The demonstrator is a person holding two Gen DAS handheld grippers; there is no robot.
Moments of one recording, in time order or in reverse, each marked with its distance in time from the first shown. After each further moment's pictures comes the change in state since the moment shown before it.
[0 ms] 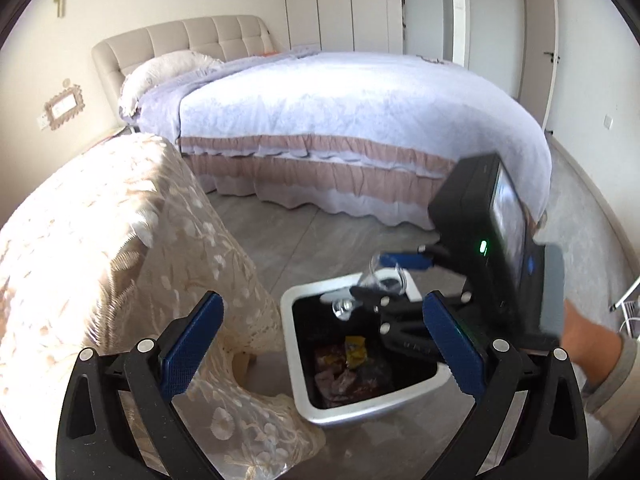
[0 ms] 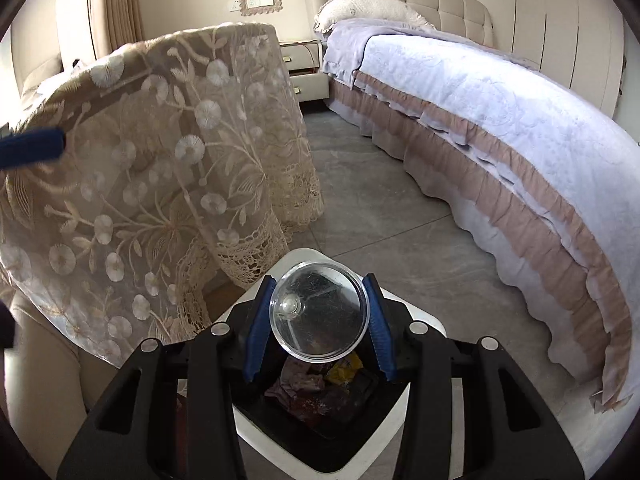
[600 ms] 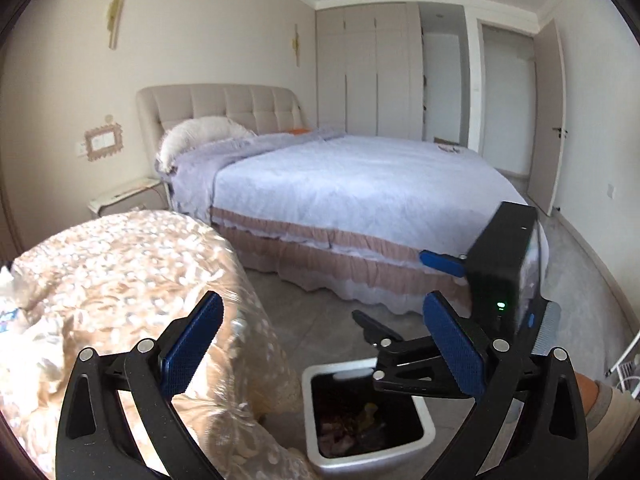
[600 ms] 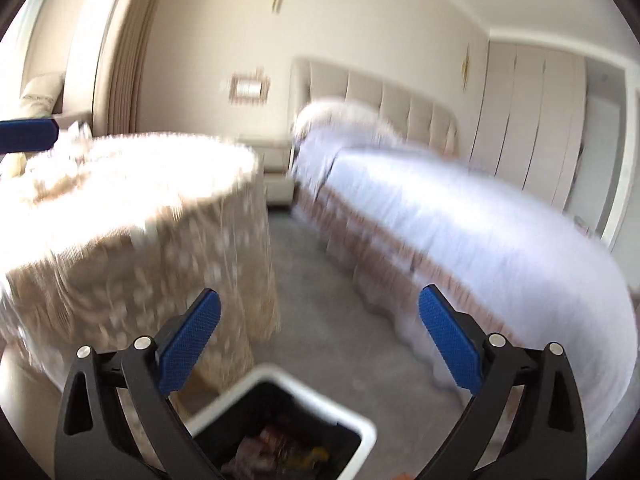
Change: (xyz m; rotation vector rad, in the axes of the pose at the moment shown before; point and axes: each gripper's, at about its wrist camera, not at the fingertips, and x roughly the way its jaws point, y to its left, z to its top) left arm -0.112 0.024 0.035 -0.112 -0.308 0.078; right arm -0.097 0.038 0.059 -0.111 -0.413 -0.200
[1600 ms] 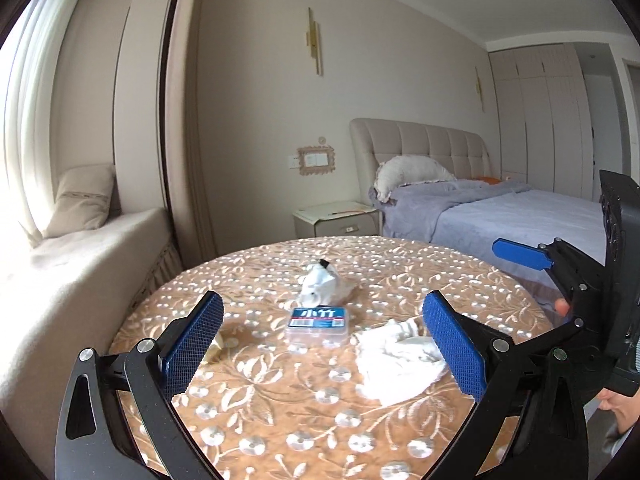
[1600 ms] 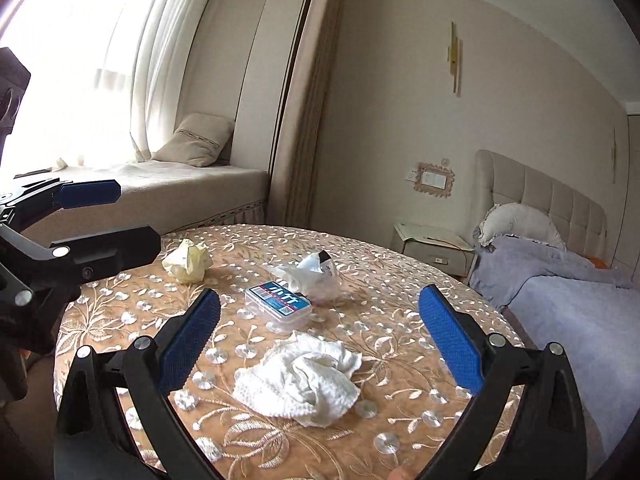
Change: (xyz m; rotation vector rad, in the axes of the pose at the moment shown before) left arm -0.184 0.241 -0.009 -0.176 -0.112 0.644; right arm -0.028 0.257 0.170 -0.176 -0.207 0.585
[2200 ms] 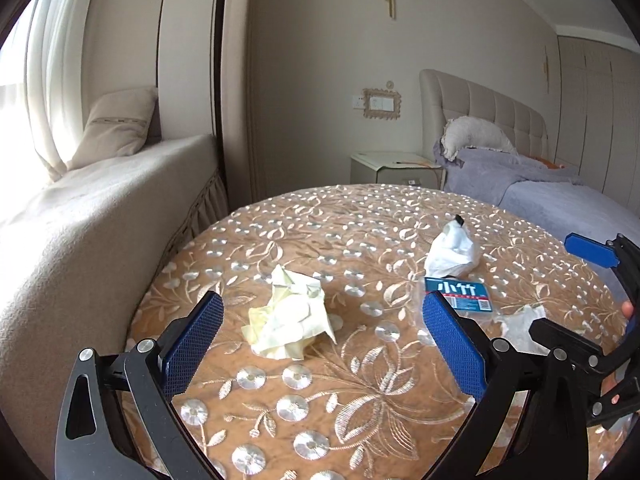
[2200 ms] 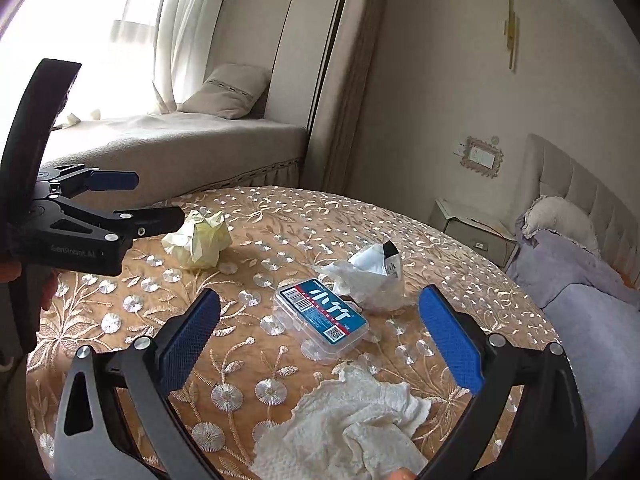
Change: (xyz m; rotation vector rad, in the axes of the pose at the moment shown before) left arm 0.114 0.128 -0.024 -0.142 0.234 0.129; right arm 0.111 0.040 0.011 -0.095 0.152 0.102
